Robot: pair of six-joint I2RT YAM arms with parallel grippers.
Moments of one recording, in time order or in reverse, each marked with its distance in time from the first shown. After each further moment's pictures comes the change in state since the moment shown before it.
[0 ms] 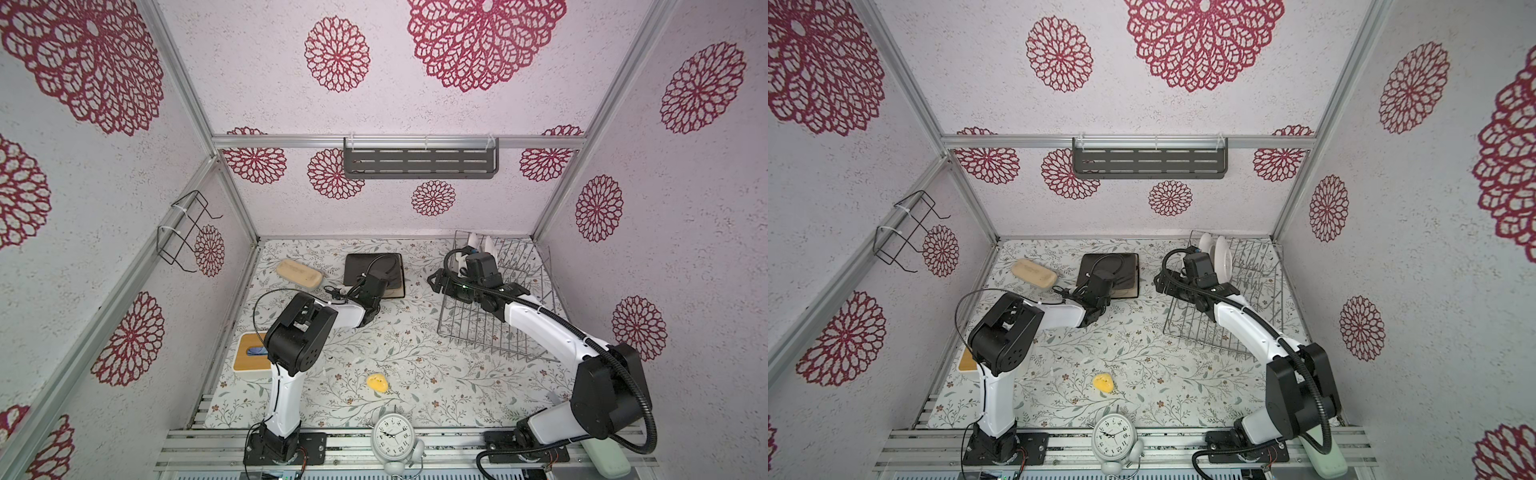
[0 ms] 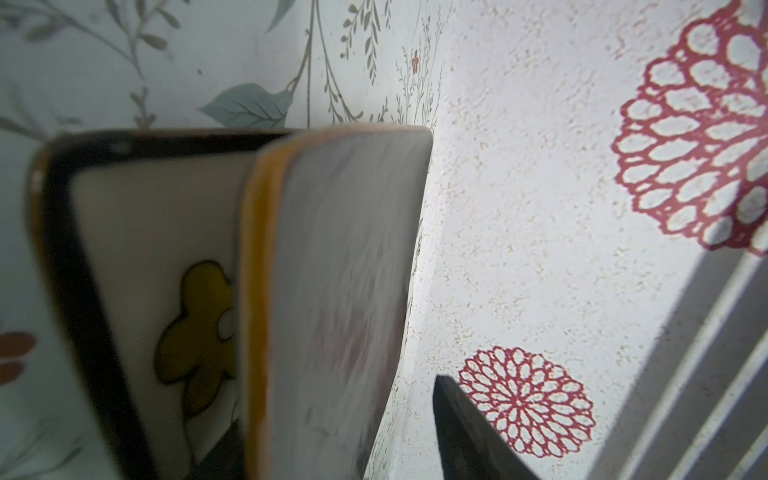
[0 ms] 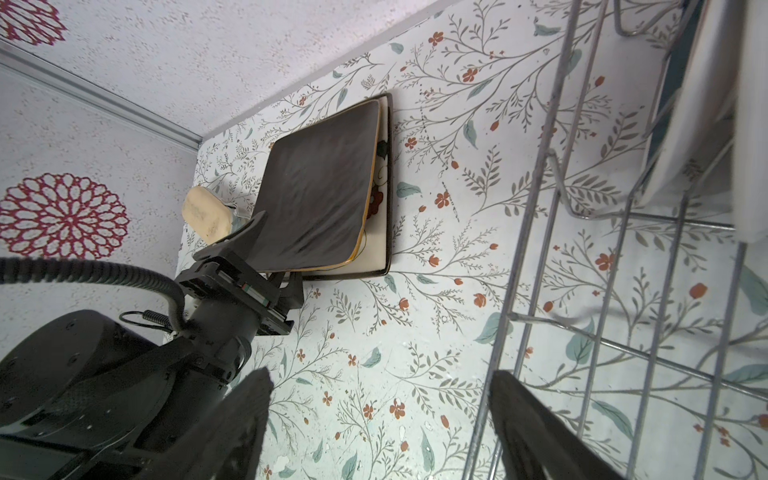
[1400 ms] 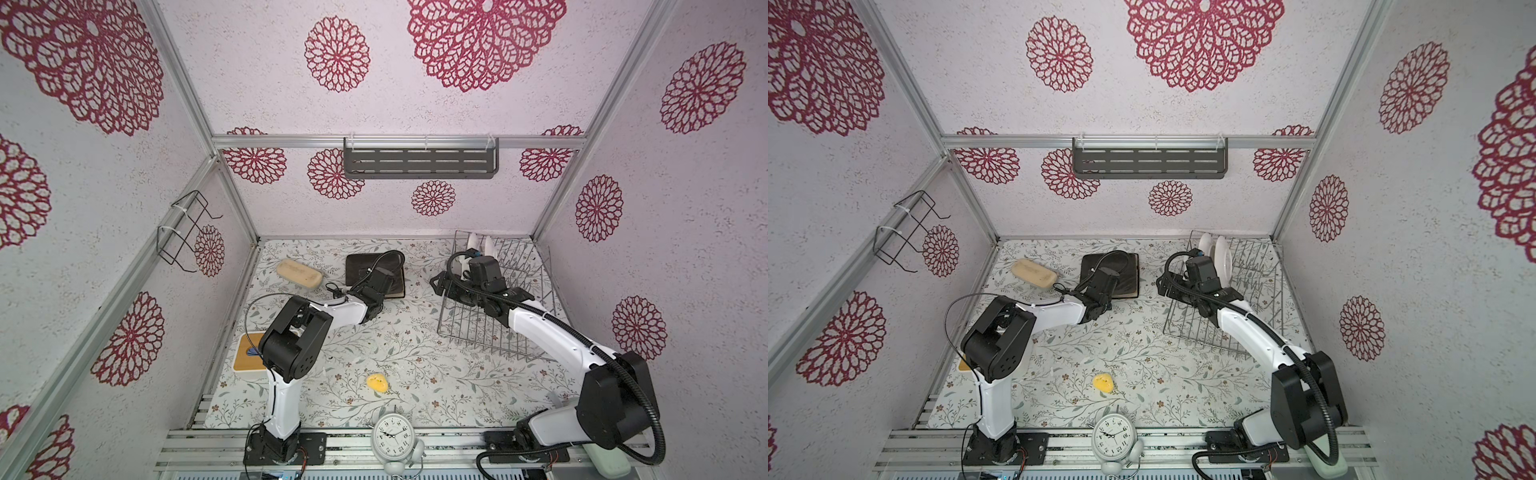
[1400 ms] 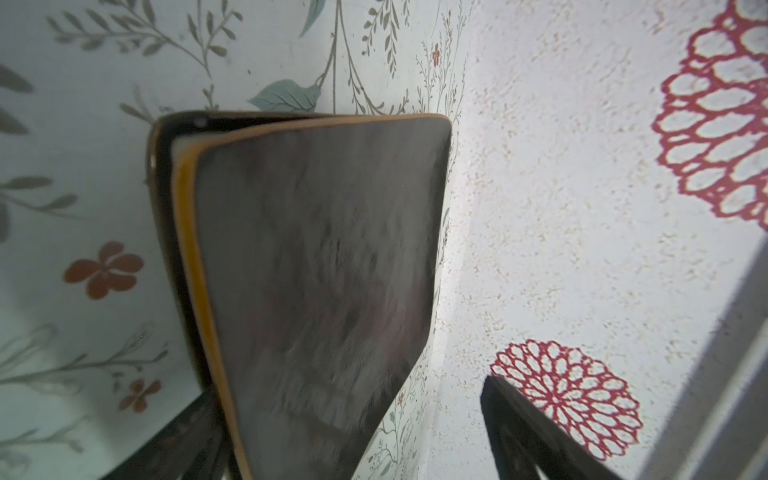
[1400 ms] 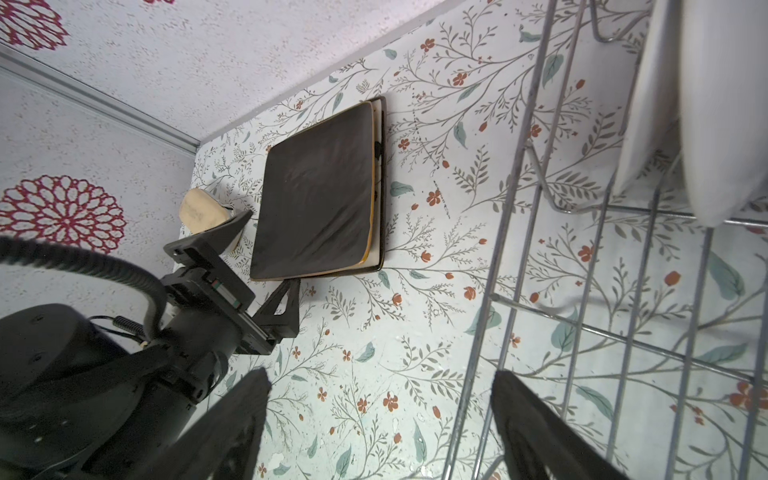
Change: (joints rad) left arm -0.045 -0.078 0.054 -0.261 0.010 -0.027; right arm 0.000 -0.060 -0.055 0.003 0.030 -0.001
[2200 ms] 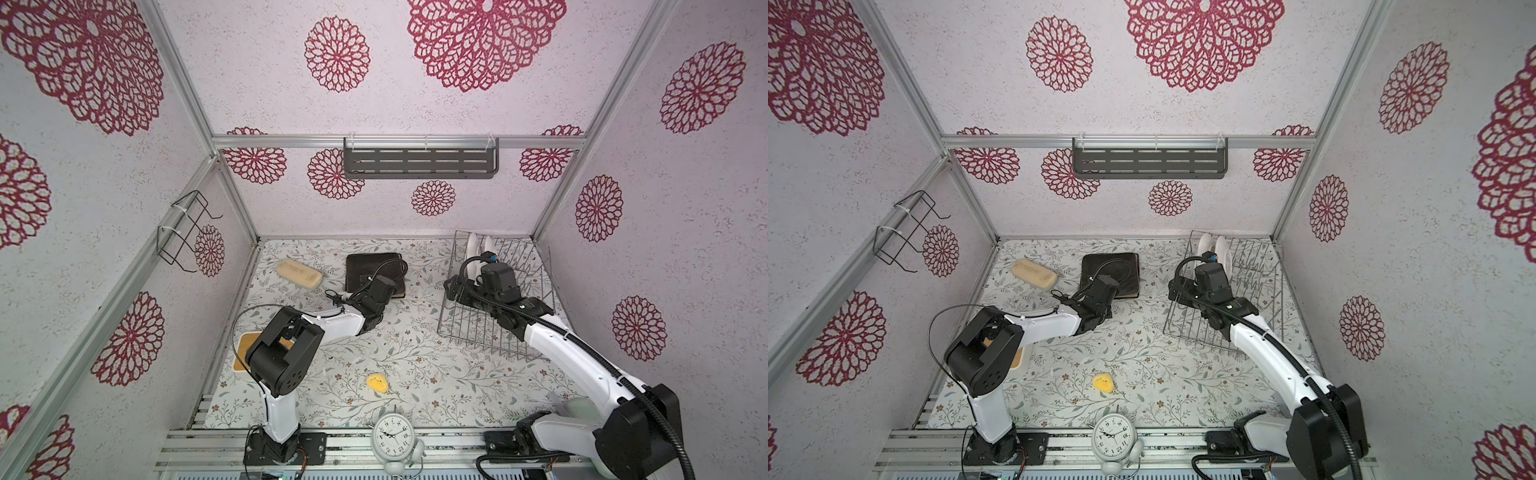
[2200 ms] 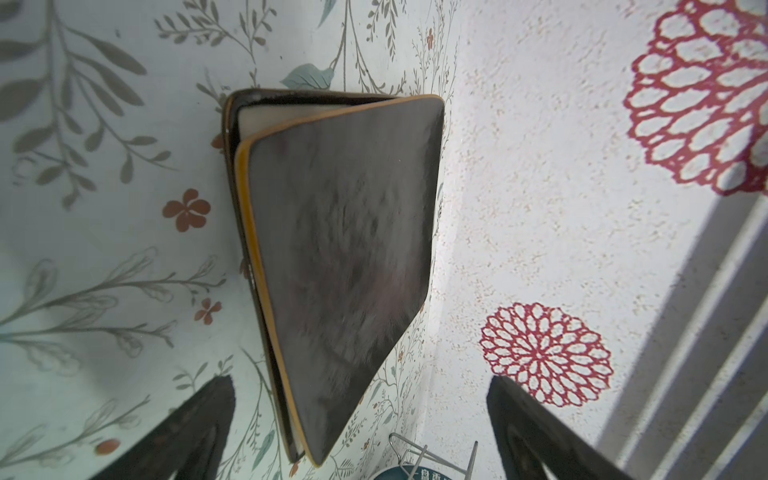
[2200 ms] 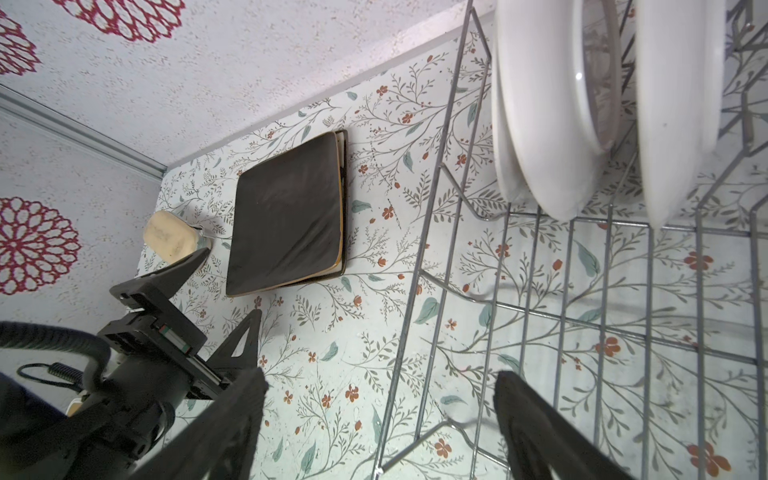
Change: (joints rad) left arm -0.042 -0.117 -0.143 0.044 0.002 -0.004; right arm 0.000 -0.172 -0.059 -0.097 0.141 -0.035
